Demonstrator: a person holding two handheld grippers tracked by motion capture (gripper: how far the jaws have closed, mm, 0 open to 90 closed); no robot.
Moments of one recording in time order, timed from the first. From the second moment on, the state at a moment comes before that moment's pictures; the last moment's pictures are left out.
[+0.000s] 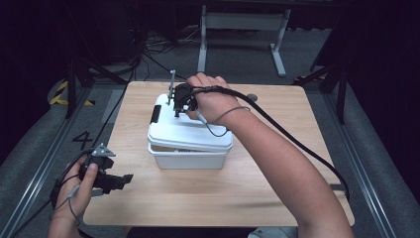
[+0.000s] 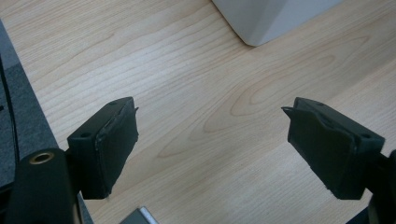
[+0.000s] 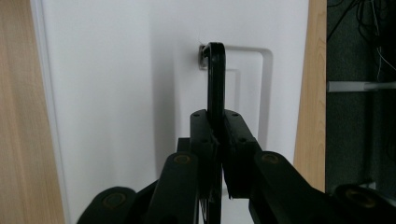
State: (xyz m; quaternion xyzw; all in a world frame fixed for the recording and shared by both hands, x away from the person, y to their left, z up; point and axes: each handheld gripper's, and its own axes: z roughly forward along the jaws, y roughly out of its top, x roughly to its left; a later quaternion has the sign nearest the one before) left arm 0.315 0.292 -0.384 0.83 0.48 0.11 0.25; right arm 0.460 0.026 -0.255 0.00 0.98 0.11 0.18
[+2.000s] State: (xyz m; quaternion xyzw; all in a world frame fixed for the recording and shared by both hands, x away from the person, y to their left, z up) left arm 0.317 0.289 -0.384 0.84 0.47 0.11 0.25; right arm 0.438 0.032 -0.269 0.00 0.98 0.13 0.18
